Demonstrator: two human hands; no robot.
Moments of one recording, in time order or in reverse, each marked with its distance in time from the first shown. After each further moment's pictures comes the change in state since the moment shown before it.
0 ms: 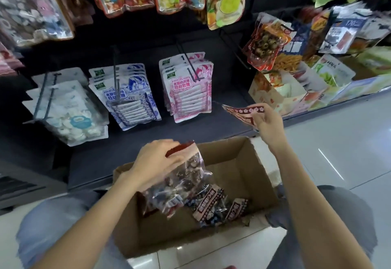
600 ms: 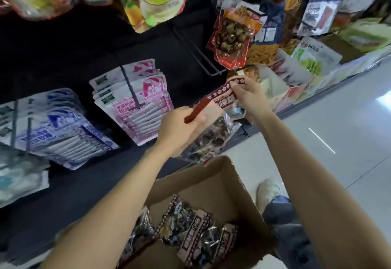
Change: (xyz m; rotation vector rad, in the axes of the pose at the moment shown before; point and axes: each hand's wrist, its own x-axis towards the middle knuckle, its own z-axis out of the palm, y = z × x) left_hand 0.226 0.095 0.053 -0.317 0.127 -0.004; right_hand 0.167 0.047 -0.029 0.412 -0.038 0.117
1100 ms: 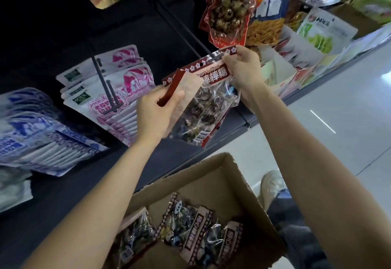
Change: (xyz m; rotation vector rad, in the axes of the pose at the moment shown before) left_hand 0.042 -0.033 0.010 -0.270 0.295 0.011; right_hand 0.055 0.008 0.014 -0.001 0.141 -0.009
